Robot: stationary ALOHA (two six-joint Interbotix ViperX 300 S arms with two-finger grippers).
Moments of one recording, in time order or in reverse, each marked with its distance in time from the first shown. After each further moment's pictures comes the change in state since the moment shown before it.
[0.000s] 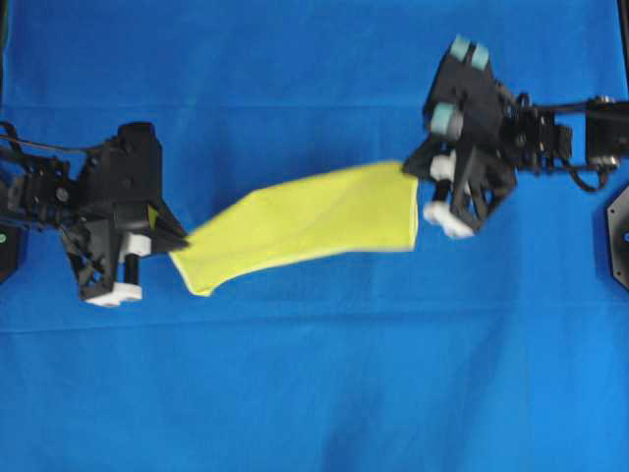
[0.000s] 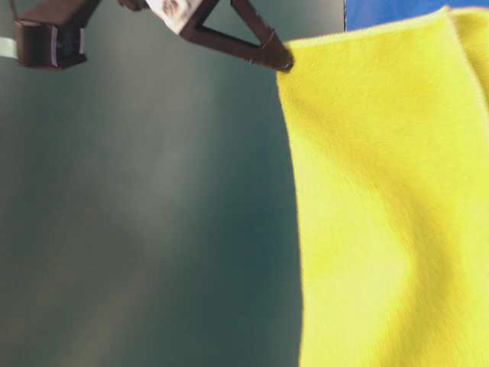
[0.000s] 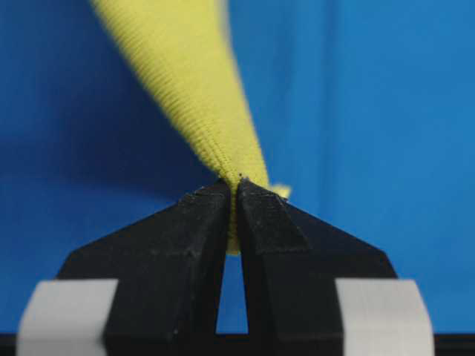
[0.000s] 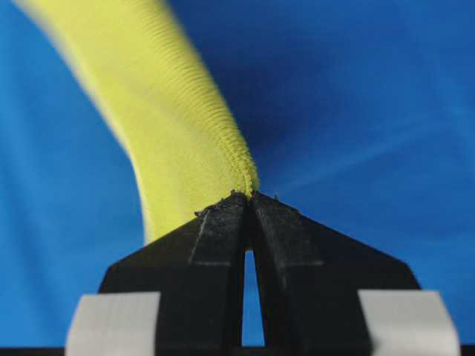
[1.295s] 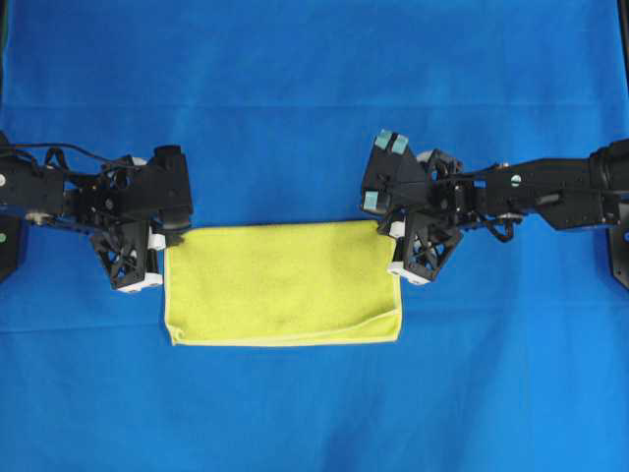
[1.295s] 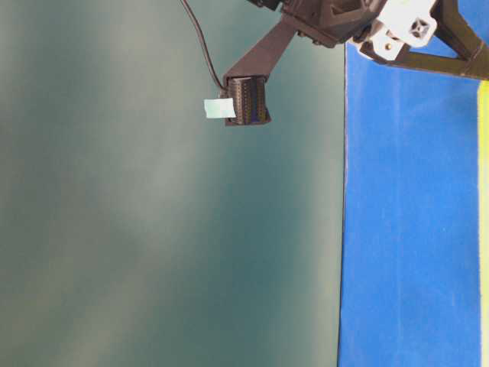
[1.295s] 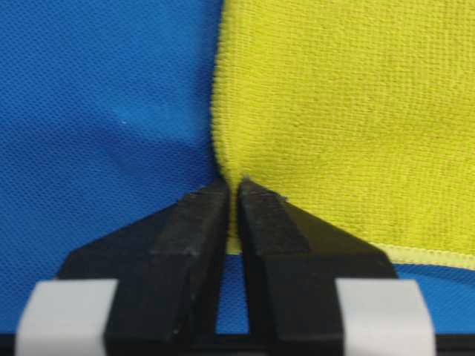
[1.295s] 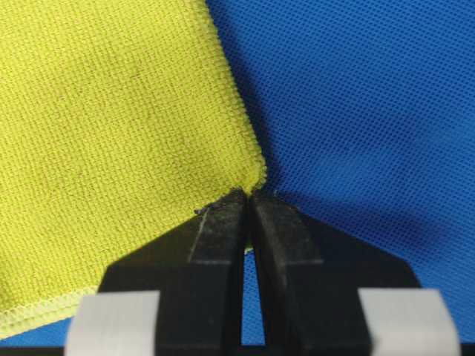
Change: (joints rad) left arm 0.109 0.305 0.199 0.000 -0.227 -0.005; right arm 0.110 0.407 0.043 0.048 -0.256 -0.037
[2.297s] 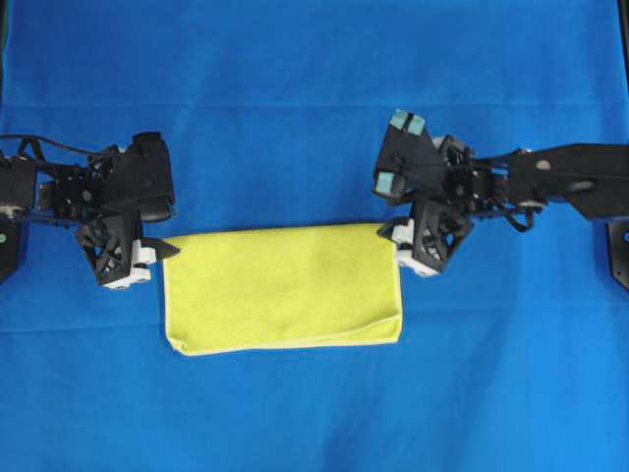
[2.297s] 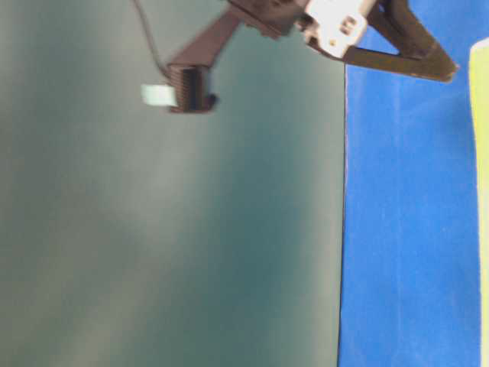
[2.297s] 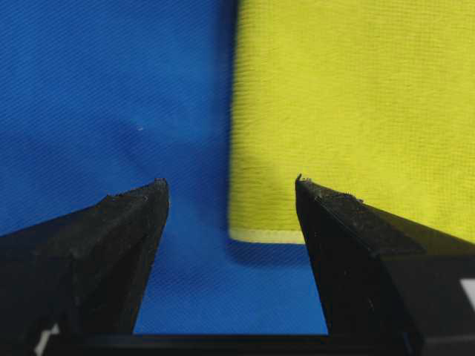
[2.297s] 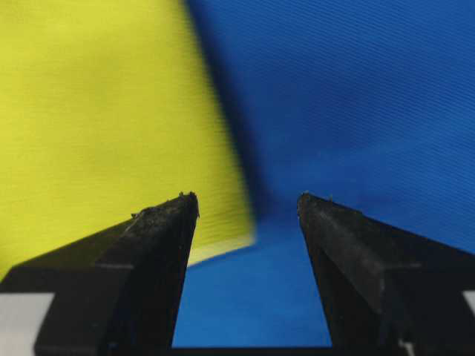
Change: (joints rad) left arm 0.011 -0.141 0.025 0.000 0.008 0.005; right arm -0.029 -0.101 0.000 0.009 0.054 -0.002
